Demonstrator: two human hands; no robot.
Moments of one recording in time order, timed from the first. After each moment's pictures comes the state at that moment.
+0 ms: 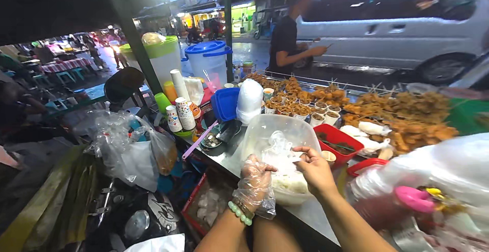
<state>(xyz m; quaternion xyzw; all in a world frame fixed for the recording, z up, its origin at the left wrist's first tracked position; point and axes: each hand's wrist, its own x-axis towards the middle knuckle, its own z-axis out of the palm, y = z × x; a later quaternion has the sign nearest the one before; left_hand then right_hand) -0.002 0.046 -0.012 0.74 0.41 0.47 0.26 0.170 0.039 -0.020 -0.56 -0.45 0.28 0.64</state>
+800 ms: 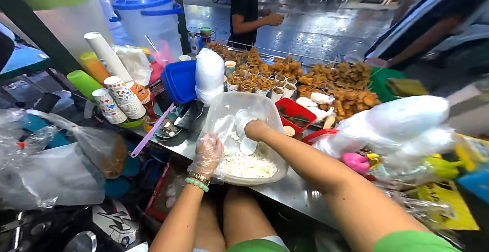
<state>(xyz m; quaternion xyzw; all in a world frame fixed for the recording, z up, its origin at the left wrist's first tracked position) -0.003 0.133 -0.026 0.78 0.53 0.25 0.22 0.213 0.184 -0.042 -0.65 -0.72 0.14 -0.19</state>
